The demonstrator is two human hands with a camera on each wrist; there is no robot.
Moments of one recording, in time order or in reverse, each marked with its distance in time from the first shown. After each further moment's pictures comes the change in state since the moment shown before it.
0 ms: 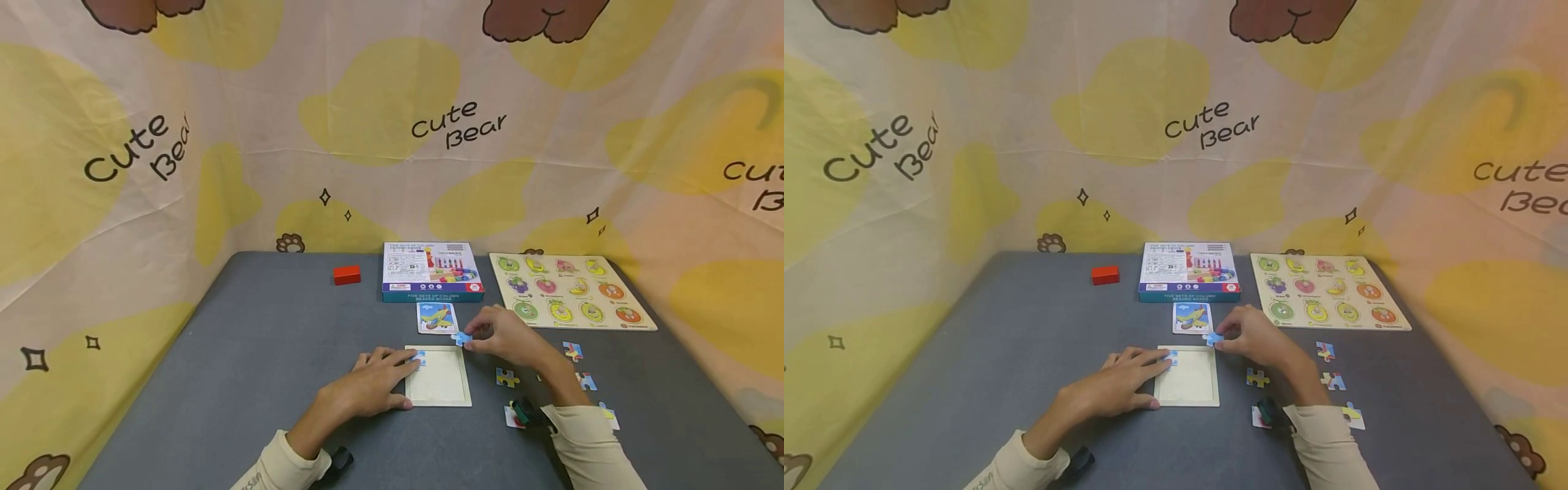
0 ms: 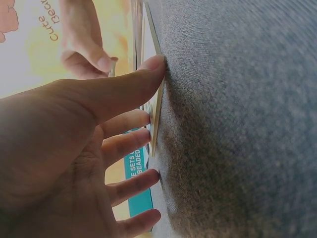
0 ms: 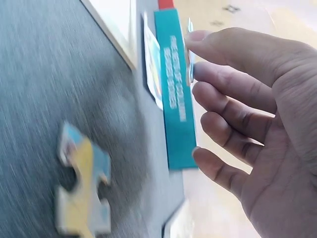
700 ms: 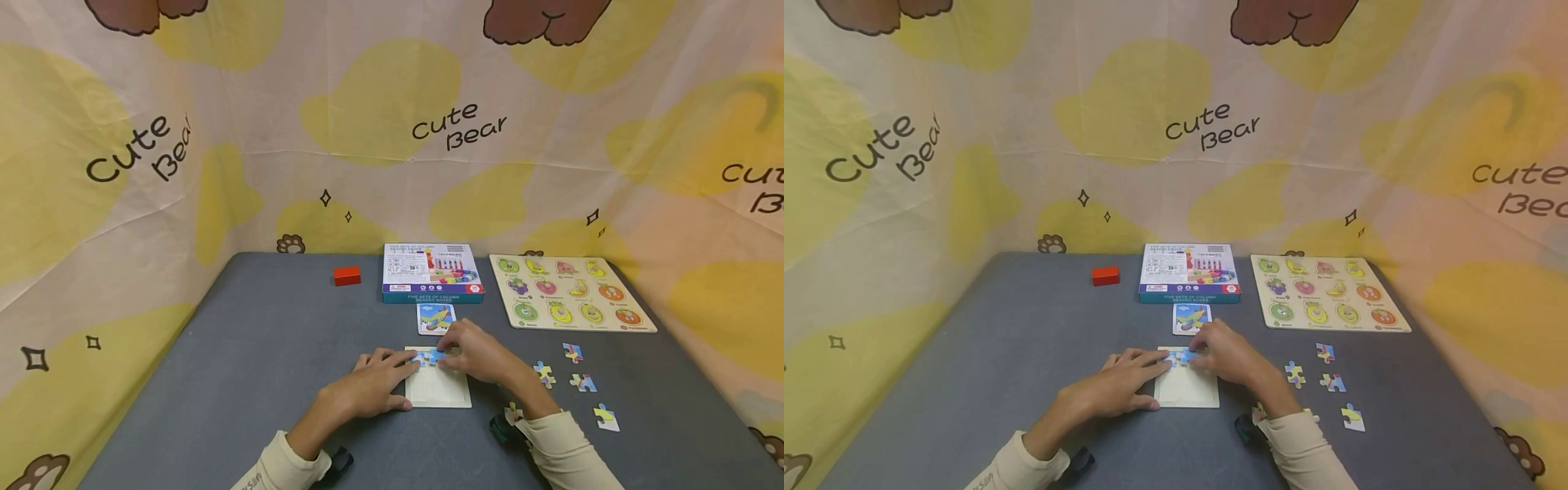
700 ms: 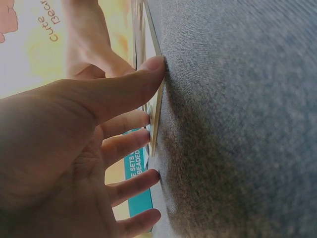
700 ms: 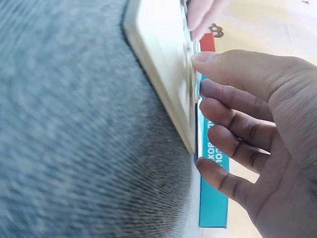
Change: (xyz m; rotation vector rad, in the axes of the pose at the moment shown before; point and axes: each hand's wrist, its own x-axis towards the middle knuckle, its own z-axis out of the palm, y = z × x) left_hand -0.001 -0.001 -0.001 -0.024 0.002 0.010; right_hand 0.011 -0.026 0.047 -0.158 -0.062 -0.105
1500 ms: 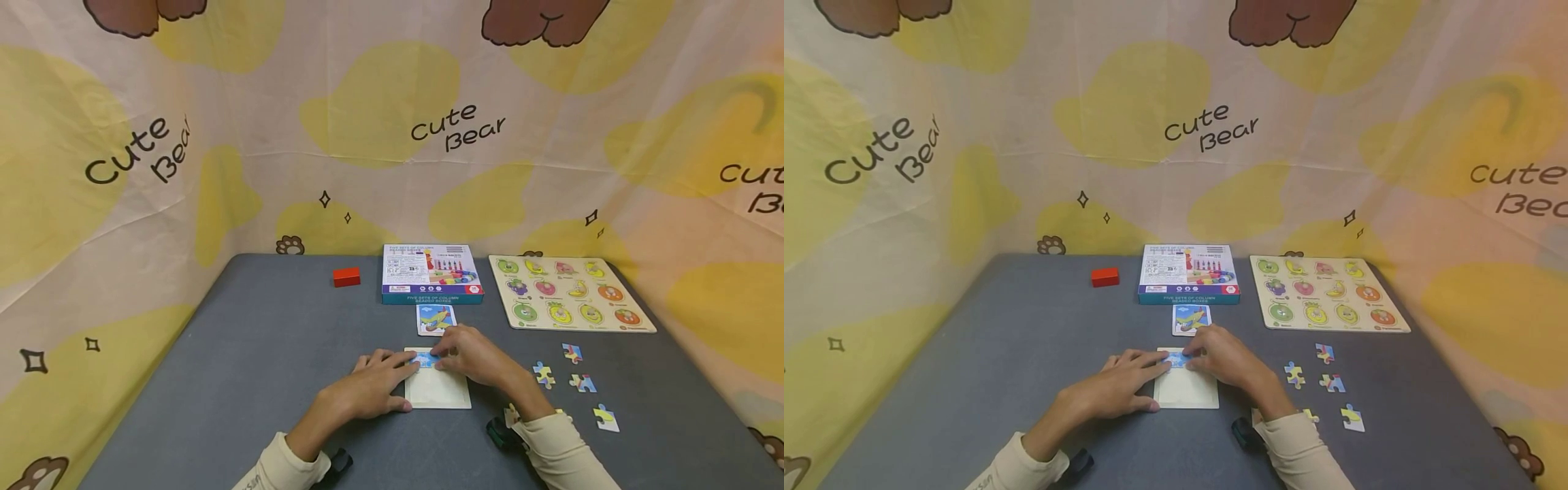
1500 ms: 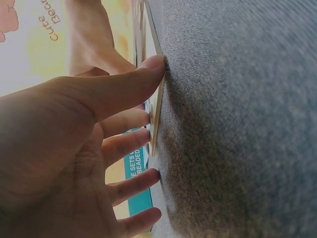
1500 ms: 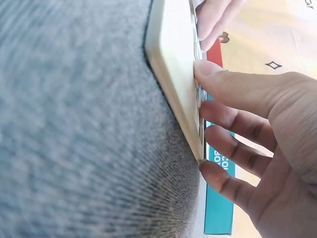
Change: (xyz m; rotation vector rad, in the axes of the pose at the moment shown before) left_hand -0.002 0.002 -0.003 -0.014 -0.007 0.004; right_hand 0.002 0.000 0.005 0.046 -0.010 -0.074
